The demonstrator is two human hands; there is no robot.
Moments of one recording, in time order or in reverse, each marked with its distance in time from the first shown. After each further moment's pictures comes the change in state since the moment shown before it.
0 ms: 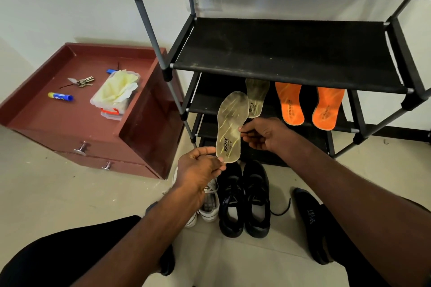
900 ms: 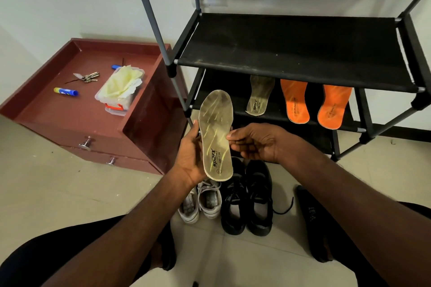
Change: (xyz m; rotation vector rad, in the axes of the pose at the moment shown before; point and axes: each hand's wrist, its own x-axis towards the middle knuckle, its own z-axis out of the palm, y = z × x) left_hand 0.053 0.005 -0.012 -0.556 -0.423 -0.170; right_hand -0.028 0.008 0.015 -0.002 -0.297 0.057
